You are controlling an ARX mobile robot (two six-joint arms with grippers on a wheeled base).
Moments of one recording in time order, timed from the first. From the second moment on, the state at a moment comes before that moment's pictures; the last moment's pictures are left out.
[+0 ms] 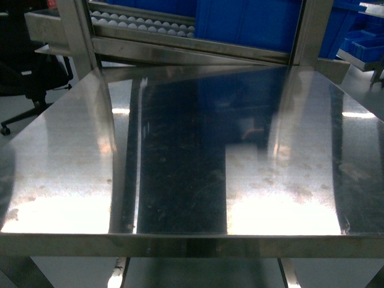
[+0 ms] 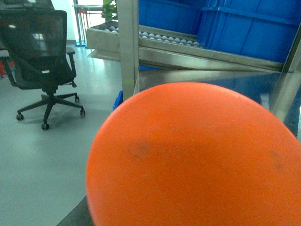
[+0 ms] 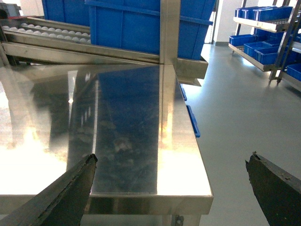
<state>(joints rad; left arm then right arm) 0.00 0.01 0.01 -0.01 0.00 -0.01 0.00 0.00 0.01 0.00 0.00 0.00</state>
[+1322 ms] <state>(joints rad) 0.00 0.01 0.01 -0.01 0.00 -0.01 0.00 0.00 0.01 -0.01 0.00 0.00</state>
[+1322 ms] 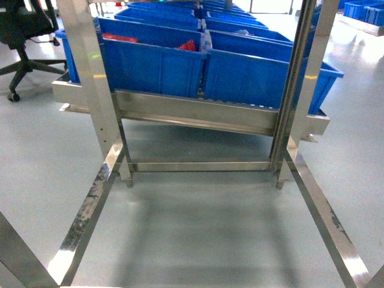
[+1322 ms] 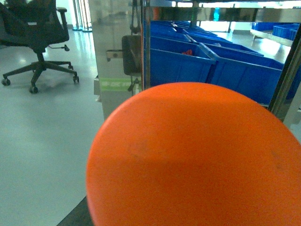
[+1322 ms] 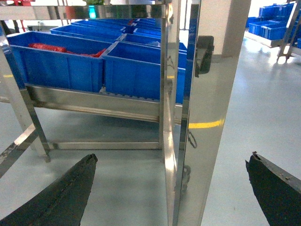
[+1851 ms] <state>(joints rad) 0.00 0.01 0.01 -0.01 0.00 -0.01 0.00 0.00 0.01 -0.01 0.00 0.00</state>
